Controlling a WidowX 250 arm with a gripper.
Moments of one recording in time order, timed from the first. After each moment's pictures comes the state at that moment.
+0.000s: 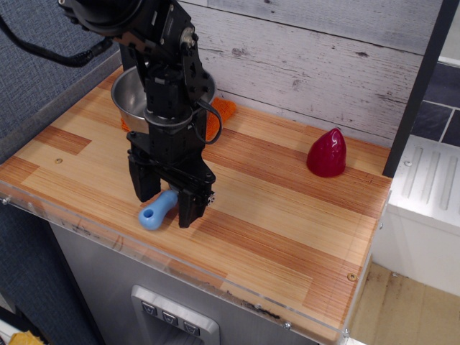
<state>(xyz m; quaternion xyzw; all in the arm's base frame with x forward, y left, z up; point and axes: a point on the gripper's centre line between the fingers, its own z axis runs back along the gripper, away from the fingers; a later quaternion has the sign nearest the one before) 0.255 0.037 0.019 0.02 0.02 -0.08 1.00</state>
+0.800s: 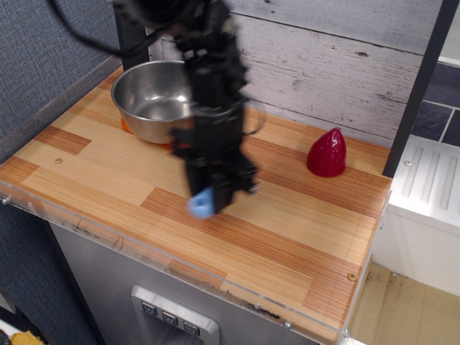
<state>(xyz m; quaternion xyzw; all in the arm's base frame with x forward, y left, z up) 0.284 -0.012 0.028 -0.03 0.02 -0.11 0.99</state>
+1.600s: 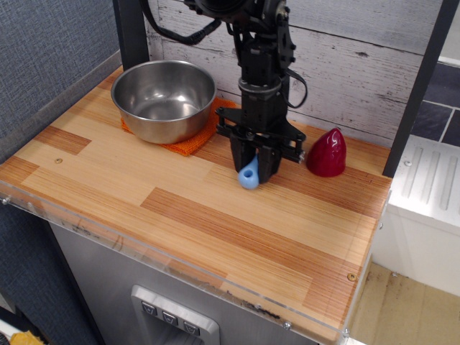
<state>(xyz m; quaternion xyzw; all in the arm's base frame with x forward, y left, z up) 0.347 -0.008 0.011 -0.03 0.00 -0.06 1.00</state>
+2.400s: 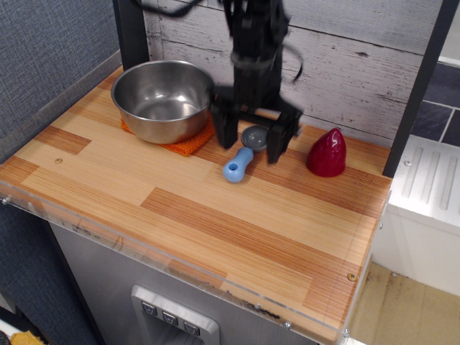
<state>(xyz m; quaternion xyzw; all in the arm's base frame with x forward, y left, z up) 0.345 -0.010 0.056 -0.02 -0.04 -0.02 1.00</state>
